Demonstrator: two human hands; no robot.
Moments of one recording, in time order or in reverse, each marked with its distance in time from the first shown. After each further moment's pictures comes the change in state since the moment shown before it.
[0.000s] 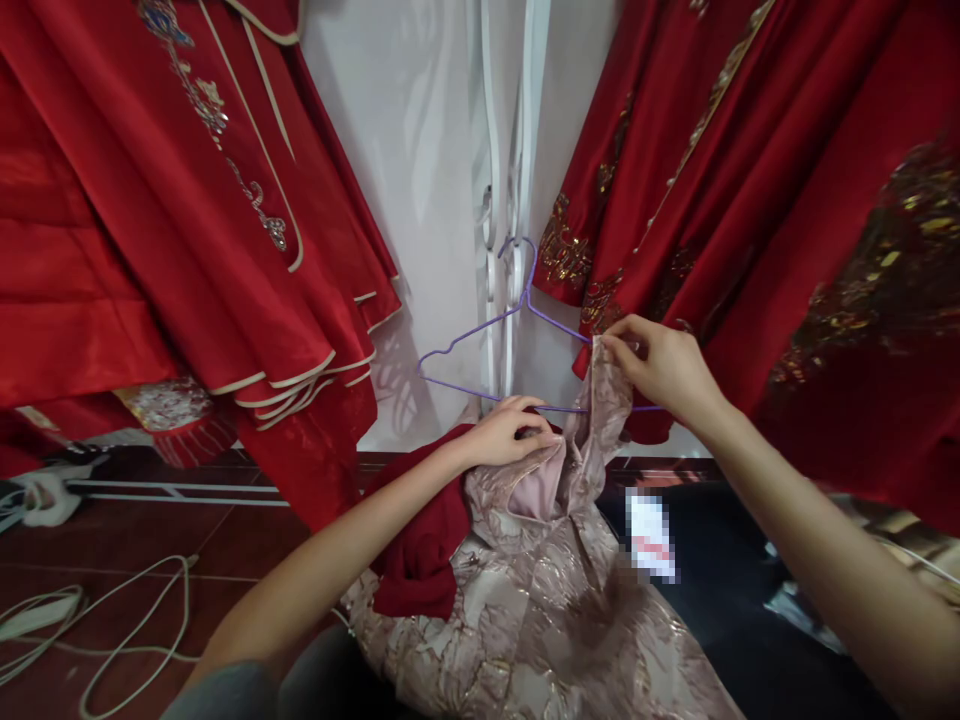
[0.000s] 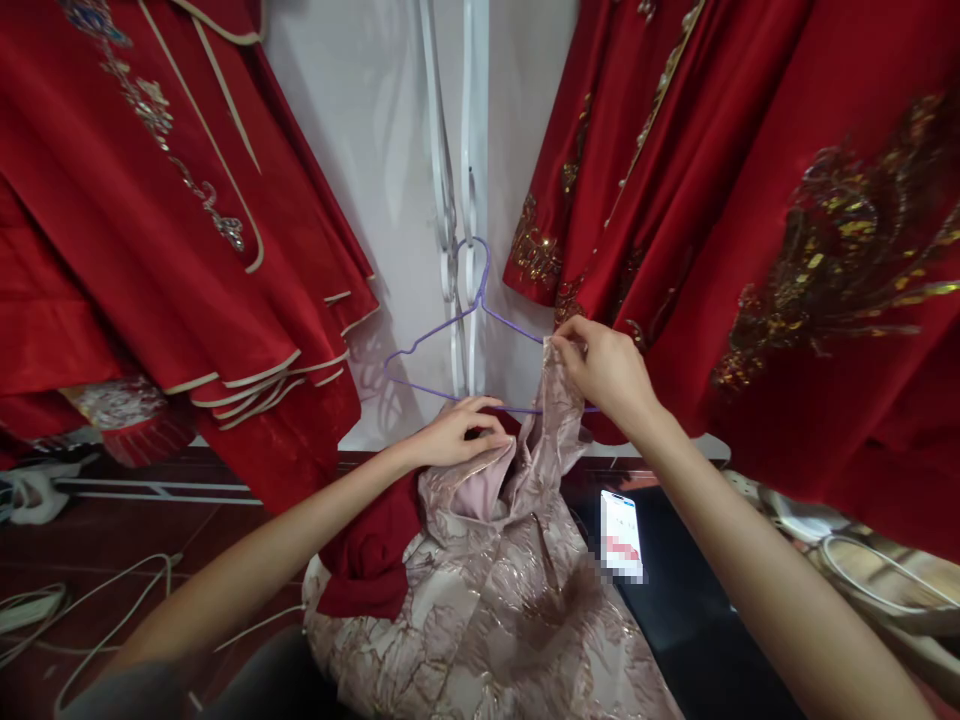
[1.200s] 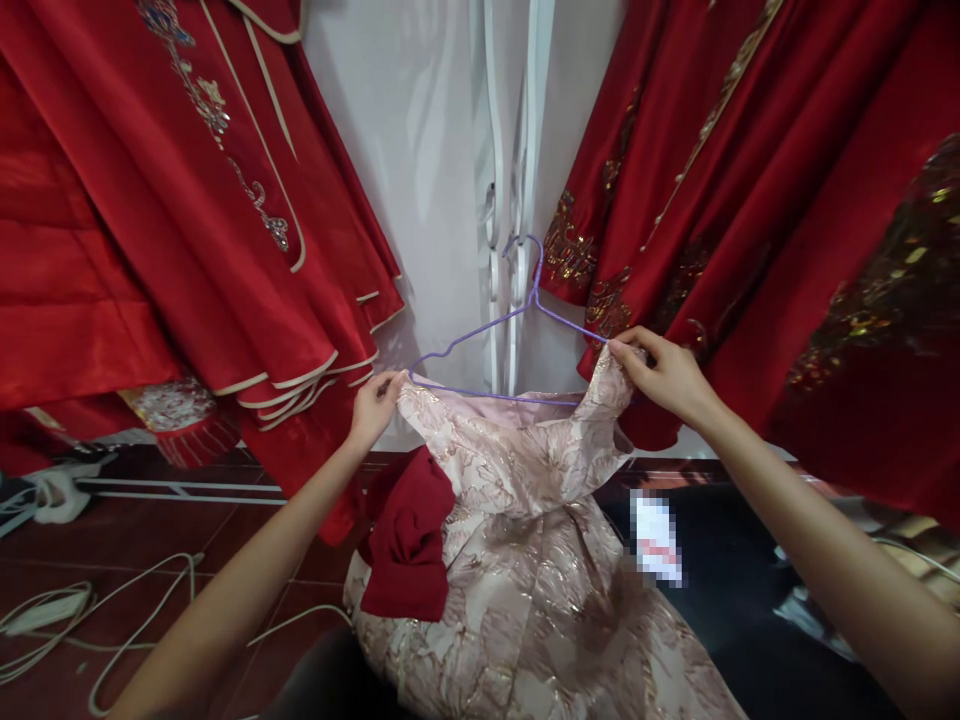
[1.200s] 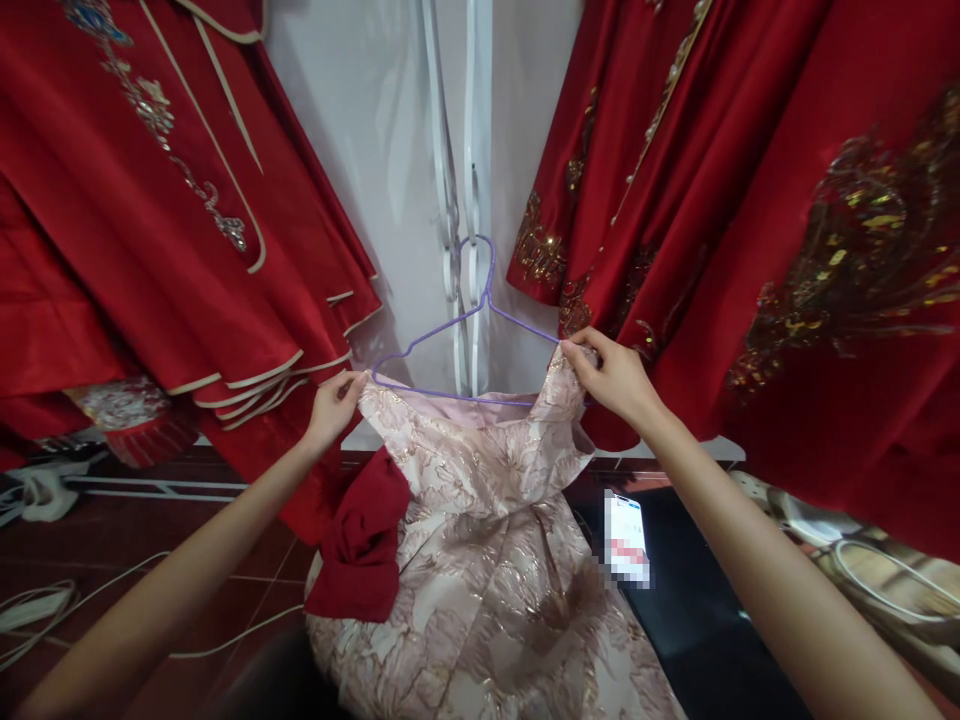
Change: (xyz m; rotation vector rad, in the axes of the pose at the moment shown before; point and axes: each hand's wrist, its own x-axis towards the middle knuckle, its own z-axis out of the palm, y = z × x) left_hand -0.101 -0.131 -0.073 -0.029 0.860 -0.474; right_hand -0.002 0.033 0.023 0.199 -0.064 0.043
